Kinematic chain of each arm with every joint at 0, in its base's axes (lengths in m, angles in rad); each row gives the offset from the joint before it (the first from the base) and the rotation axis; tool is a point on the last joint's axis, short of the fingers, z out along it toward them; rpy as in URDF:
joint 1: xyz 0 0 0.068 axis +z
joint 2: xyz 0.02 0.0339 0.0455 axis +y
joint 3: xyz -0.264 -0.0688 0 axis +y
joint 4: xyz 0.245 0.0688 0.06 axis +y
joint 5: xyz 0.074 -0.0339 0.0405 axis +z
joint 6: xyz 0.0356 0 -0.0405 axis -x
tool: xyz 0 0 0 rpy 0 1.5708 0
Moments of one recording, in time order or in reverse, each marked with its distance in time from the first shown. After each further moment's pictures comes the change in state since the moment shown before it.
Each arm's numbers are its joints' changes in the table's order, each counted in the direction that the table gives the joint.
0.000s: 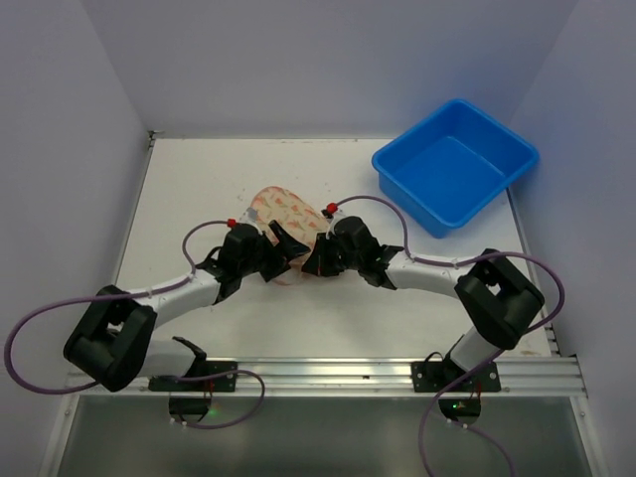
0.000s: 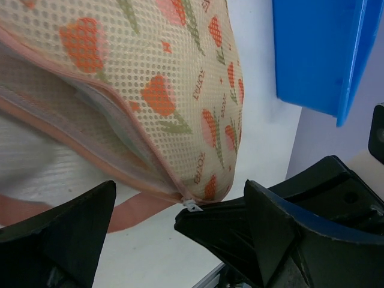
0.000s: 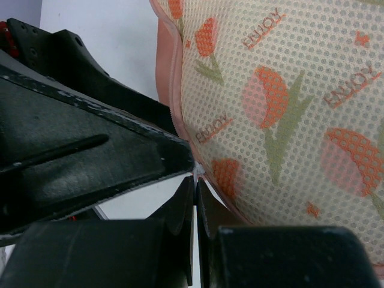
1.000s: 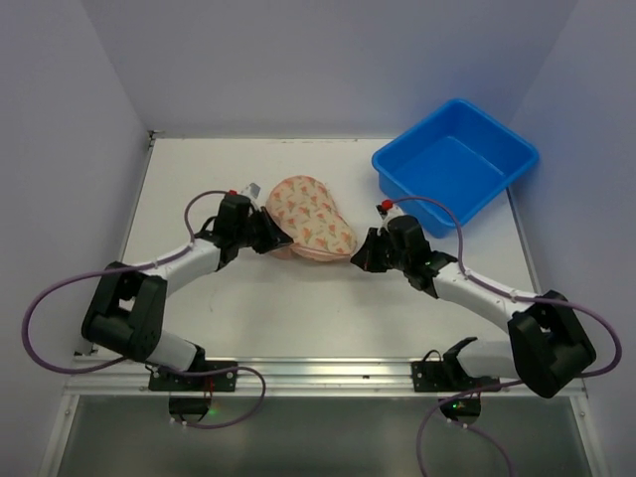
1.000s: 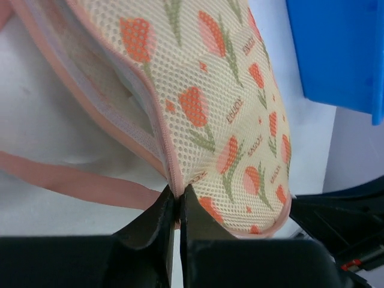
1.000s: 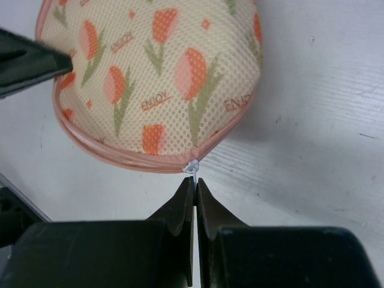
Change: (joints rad) left arm 0.147 0.145 -0.195 0.137 -0.147 -0.263; right arm -0.251 -0.338 0.209 0.168 -0.040 0.118
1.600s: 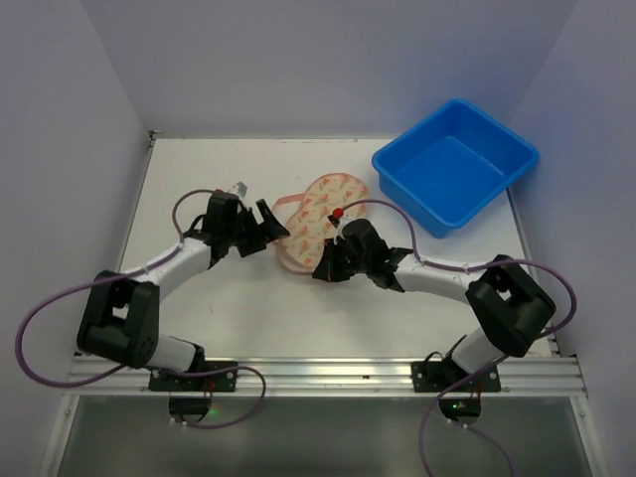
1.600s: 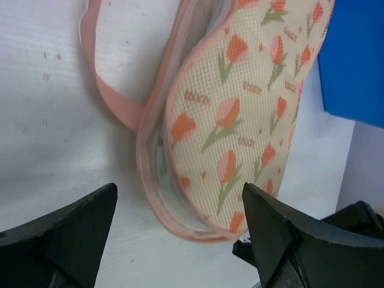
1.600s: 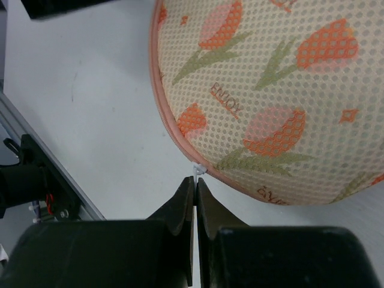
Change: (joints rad) left arm 0.076 0.038 -0.094 0.143 0.019 -0.114; right arm 0.222 0.268 -0.146 -0.084 0.070 -0.043
